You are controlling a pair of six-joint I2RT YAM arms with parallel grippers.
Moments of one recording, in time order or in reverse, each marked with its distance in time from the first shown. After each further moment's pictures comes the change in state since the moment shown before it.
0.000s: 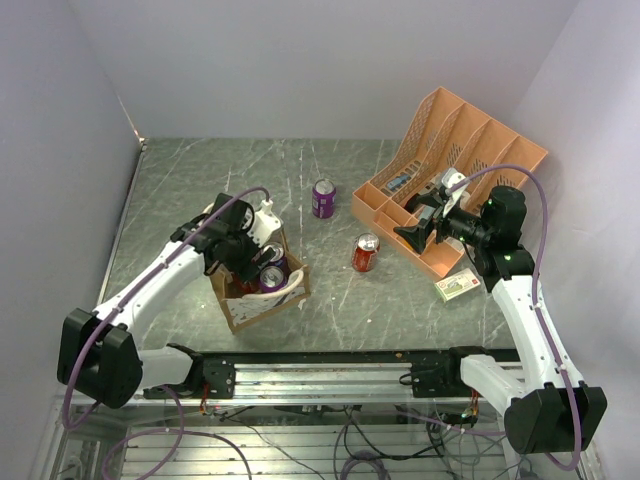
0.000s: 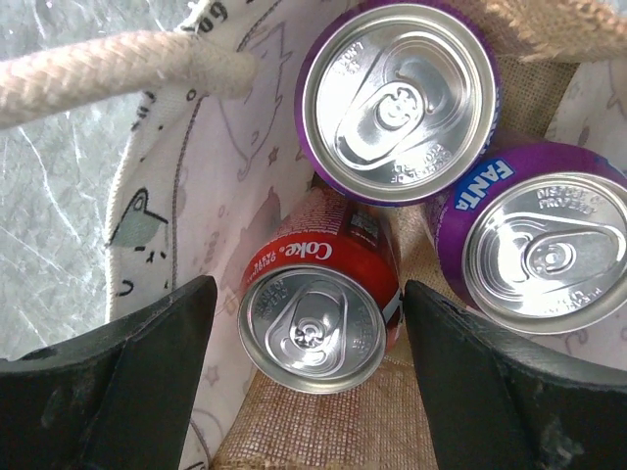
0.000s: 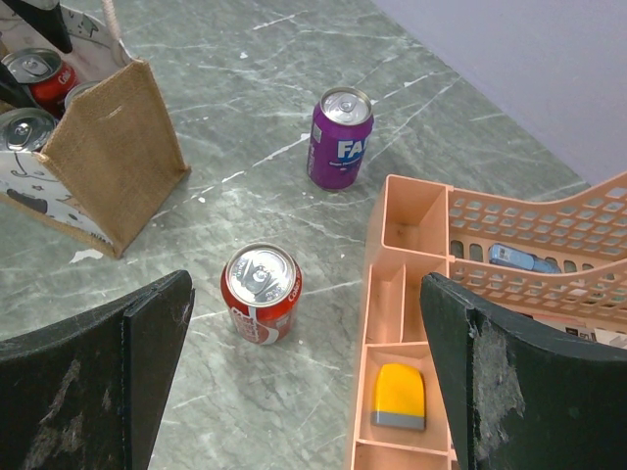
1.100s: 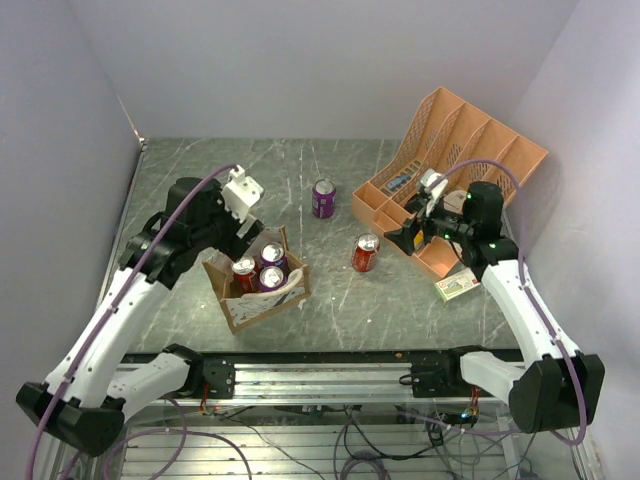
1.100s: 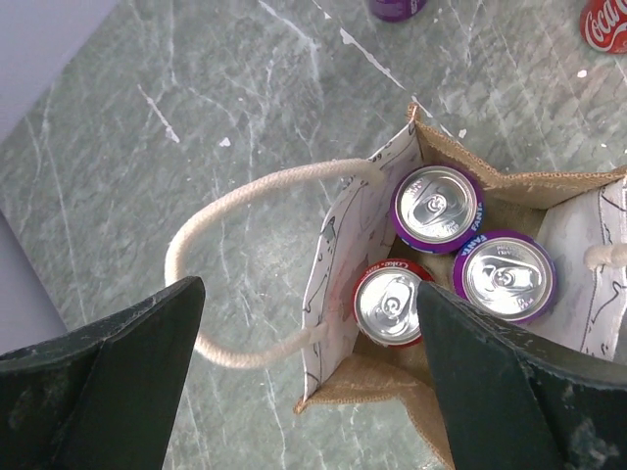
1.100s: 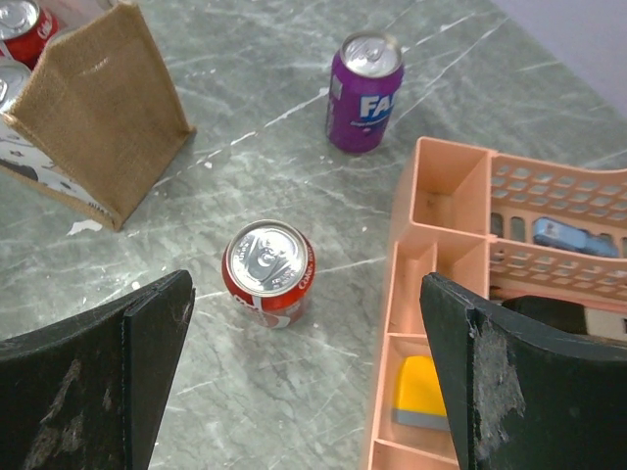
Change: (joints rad) left arm 0.000 -0.233 0.216 -0.035 -0.036 -0.047; right arm 0.056 0.098 0.000 -0.018 0.047 -0.035
